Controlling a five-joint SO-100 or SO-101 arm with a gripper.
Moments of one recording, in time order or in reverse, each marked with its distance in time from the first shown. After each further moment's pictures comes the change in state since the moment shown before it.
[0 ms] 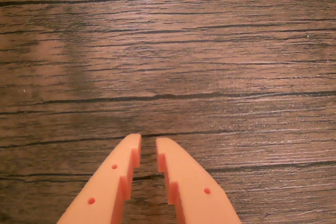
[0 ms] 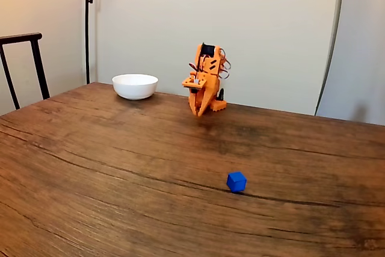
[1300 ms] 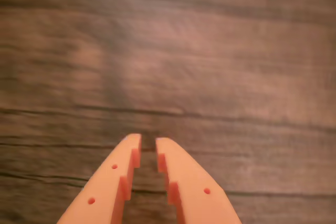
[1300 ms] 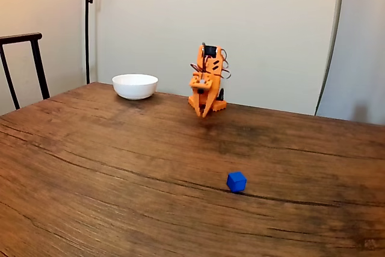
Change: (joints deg) arm -6.9 -0.7 -0.9 -6.8 1.3
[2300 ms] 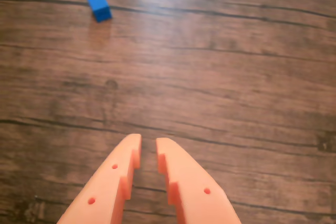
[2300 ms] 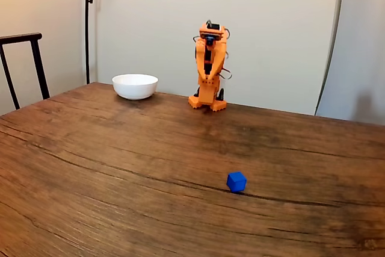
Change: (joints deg) arm -1.0 -18.8 -27.2 -11.2 2.0
